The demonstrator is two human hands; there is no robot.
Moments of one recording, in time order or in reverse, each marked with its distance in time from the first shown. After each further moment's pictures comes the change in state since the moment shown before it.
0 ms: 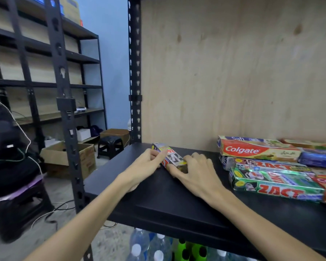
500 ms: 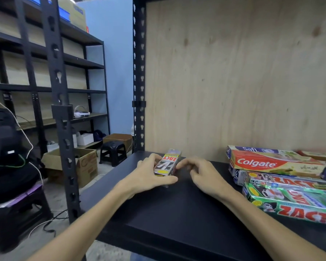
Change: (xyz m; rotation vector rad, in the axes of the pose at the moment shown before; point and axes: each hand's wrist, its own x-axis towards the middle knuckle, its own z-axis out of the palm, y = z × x) left_hand 0.031 -0.014 -0.015 0.277 -0.103 0.067; right_hand 0.055 0.032 0.025 0.581 -0.116 -0.117
